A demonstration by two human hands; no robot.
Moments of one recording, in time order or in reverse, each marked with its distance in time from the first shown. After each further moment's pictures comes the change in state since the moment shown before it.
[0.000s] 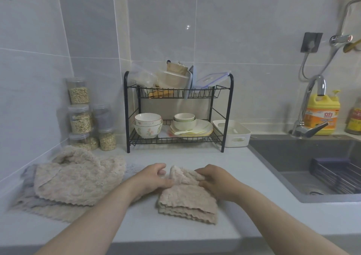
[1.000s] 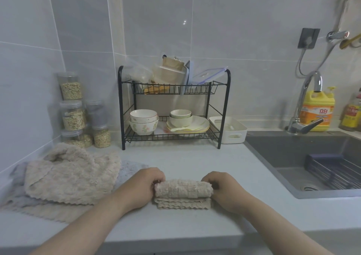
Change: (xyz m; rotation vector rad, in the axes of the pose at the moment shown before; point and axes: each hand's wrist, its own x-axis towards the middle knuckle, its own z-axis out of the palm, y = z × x) left_hand -0.012 -0.021 0.001 0.522 0.107 0.437; right_hand -0.031 0.016 0.012 0.209 0.117 0.011
